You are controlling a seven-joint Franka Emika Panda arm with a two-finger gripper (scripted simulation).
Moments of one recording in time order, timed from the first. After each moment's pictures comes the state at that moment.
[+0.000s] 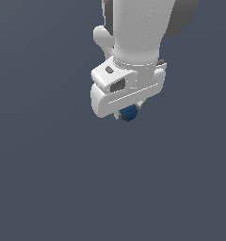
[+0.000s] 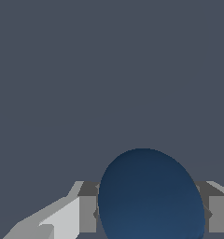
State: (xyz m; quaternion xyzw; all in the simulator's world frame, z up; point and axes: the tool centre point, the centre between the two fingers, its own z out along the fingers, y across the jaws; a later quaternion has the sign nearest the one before) arm 0.054 0.043 0.339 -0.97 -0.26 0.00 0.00
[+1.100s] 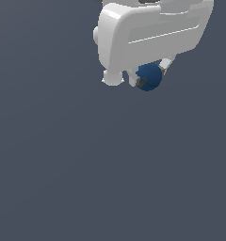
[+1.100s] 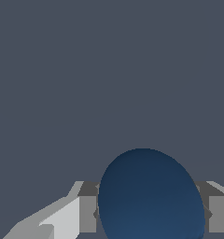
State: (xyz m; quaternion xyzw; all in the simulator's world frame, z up) arm 0.071 0.073 0.463 -0.97 -0.26 0.00 0.00
